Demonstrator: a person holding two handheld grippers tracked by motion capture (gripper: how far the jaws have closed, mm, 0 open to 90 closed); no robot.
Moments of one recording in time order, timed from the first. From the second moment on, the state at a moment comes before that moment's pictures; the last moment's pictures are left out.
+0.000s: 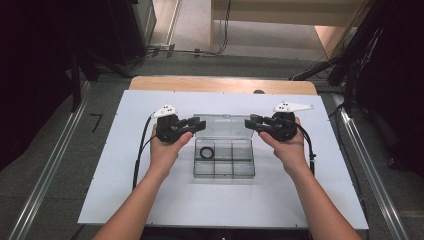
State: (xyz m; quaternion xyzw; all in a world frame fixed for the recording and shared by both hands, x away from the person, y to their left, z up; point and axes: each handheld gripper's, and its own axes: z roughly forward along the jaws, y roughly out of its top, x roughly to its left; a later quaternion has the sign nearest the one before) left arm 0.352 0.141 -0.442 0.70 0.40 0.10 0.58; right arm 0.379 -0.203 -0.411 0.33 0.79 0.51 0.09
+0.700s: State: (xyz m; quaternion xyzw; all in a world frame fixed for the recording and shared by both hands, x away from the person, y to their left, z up) left arm 0.332 0.160 -0.449 0.71 0.40 0.10 0.58; right arm 0.365 -0.204 -0.414 0.32 0.79 0.52 0.10
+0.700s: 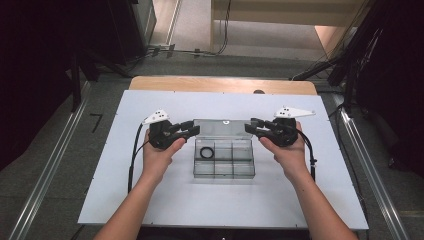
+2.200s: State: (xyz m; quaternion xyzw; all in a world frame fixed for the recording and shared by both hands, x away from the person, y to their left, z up) left arm 0.310 0.152 -0.459 0.73 0.38 0.08 0.57; right arm 0.338 -0.208 -0.417 0.30 0.80 0.51 0.10
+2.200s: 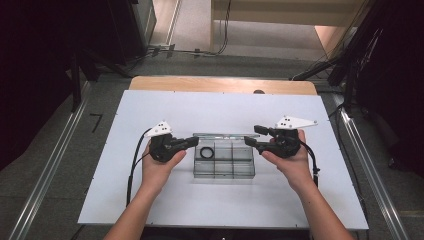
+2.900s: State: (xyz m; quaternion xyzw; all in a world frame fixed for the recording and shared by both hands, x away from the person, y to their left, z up) left arm 0.309 0.153 -0.460 0.73 0.38 0.07 0.57; right arm 0.328 -0.236 -0.441 0.36 0.79 0.49 0.08
